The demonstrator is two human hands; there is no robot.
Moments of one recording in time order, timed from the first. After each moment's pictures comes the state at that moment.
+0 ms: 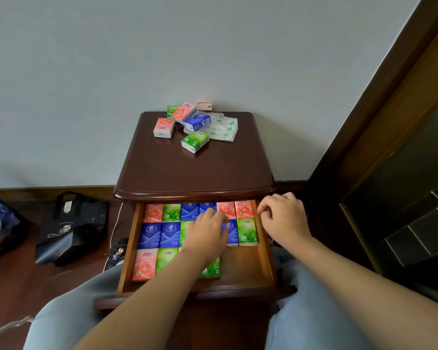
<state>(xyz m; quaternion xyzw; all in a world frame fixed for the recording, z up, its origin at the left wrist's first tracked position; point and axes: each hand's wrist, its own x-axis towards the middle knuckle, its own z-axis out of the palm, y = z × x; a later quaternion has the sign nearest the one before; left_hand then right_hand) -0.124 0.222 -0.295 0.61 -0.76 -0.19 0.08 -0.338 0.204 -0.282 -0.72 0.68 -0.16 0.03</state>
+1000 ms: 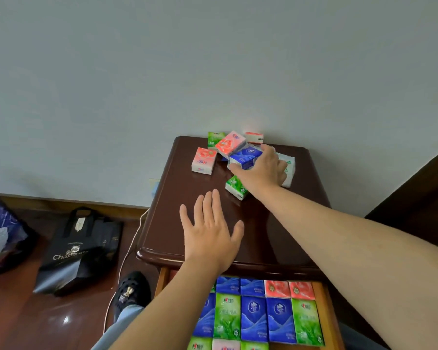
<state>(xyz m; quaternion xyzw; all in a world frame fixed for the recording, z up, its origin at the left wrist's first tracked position) -0.041 0.071 -0.306 0.73 -0.67 -0.04 0.11 -0.153 -0.074 -0.251 -0.60 0.74 -0.28 0.13</state>
